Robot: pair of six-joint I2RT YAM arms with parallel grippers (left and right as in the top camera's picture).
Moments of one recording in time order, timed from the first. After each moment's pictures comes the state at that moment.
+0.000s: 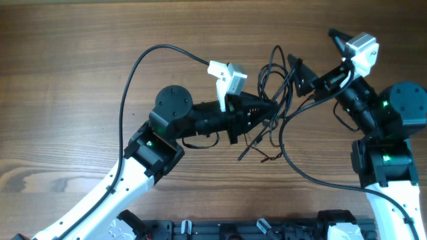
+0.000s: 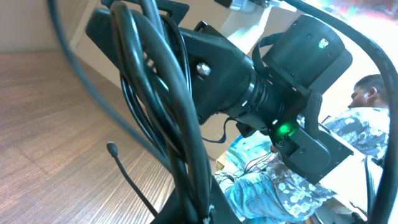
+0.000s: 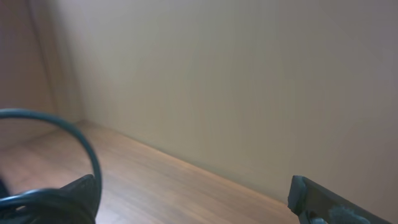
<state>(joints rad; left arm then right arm) -0.69 1.21 0.93 0.29 0.73 -0.62 0.02 0.96 0.89 0.10 -0.50 -0.02</state>
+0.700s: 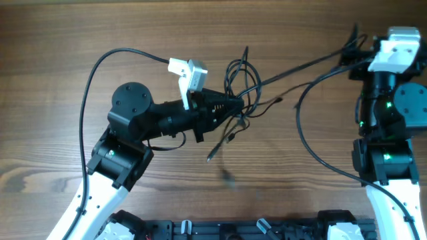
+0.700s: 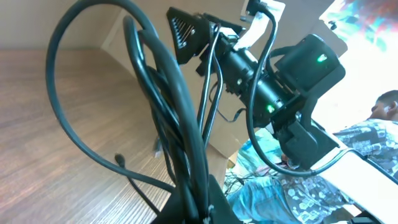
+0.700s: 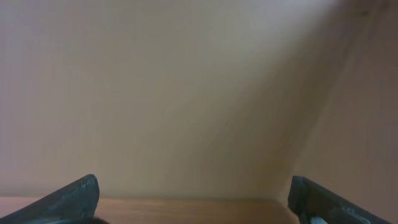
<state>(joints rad) -0.47 1.05 0.93 0.05 0.85 -0.59 0.01 0.96 0.89 0.18 0.25 -0.28</state>
